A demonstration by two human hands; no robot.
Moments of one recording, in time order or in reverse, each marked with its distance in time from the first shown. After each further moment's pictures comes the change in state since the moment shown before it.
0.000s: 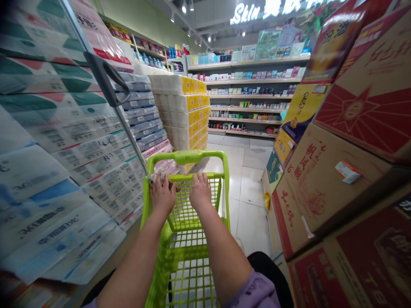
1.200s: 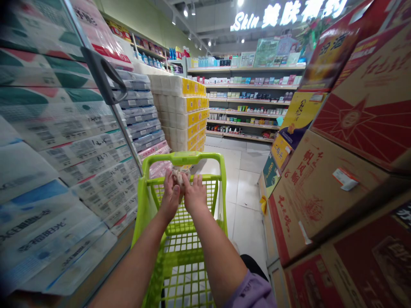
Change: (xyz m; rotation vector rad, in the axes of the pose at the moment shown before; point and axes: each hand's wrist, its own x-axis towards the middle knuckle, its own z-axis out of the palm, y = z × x) left_hand -0.002 0.022 0.005 -0.802 -0.029 0.188; right_hand 0.007 -0.015 0.001 -0.222 -0.069 -0.052
